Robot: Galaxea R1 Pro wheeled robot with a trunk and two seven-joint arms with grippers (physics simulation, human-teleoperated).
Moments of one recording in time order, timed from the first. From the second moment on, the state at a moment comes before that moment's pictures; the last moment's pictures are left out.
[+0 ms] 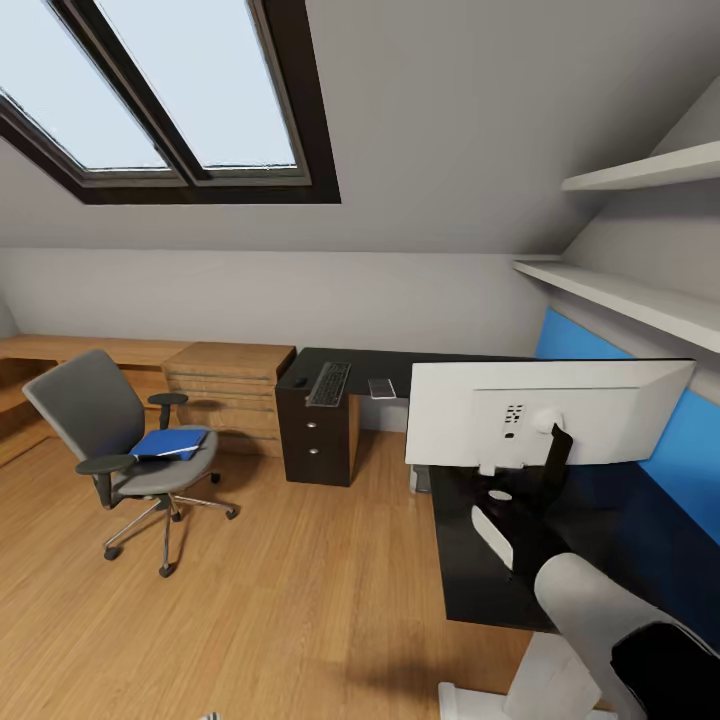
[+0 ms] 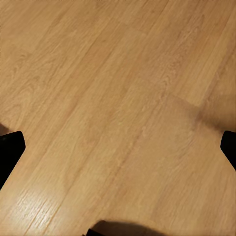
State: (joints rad) left arm -0.23 0.06 -0.38 -0.30 0.70 -0.33 0.19; right arm -0.87 -0.07 0.43 -0.46 -0.47 0.06 -0.36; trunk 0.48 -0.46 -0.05
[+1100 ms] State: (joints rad) left arm -0.23 0.06 -0.38 -0.26 0.70 -0.34 0.18; right arm -1.26 -0.01 0.18 -0.49 -0.46 0.55 -0.35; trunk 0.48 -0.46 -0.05
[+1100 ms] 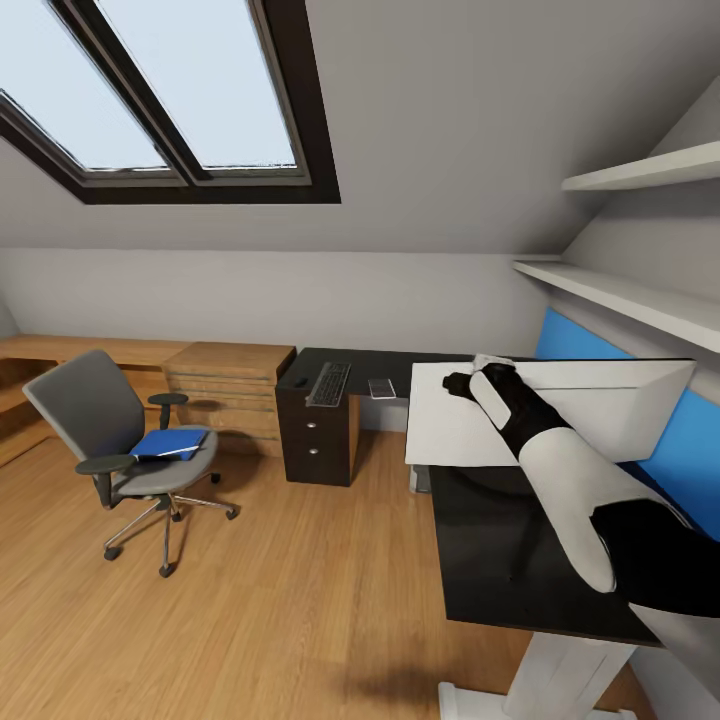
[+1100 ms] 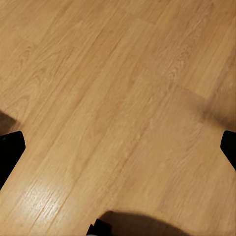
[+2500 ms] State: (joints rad) left arm -0.23 0.03 -0.38 -0.25 0.69 -0.34 0.18; right arm -0.91 -0.06 0.19 -1.02 -0.29 0.37 -0.36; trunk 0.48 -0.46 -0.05
